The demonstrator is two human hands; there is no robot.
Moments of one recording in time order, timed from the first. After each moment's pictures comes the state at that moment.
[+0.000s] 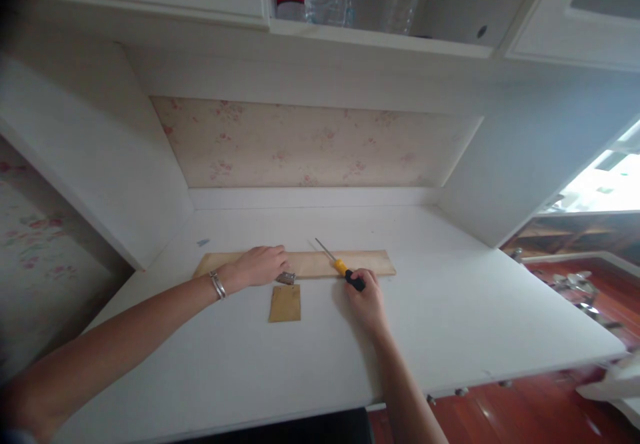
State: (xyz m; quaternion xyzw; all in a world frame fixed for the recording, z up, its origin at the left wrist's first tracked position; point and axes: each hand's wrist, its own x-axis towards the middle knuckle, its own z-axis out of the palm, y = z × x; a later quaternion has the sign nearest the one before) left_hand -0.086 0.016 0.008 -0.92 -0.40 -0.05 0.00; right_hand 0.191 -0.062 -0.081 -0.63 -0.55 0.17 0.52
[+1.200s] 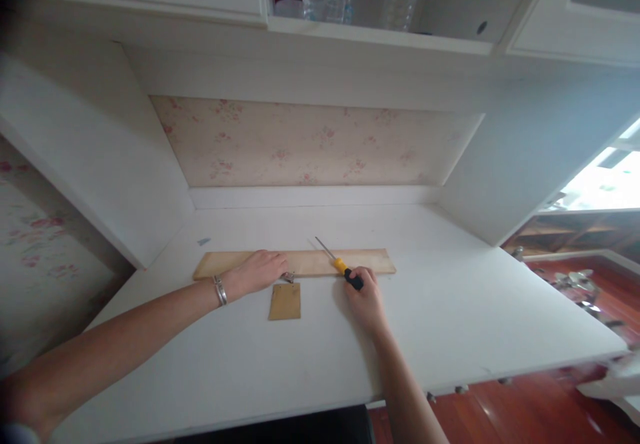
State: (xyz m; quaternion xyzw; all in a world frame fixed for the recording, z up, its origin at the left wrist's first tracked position) left_hand -0.086 0.003 0.006 -0.95 -0.30 0.02 0.12; right_hand 0.194 -0.060 -0.087 -0.61 -0.60 0.14 0.51
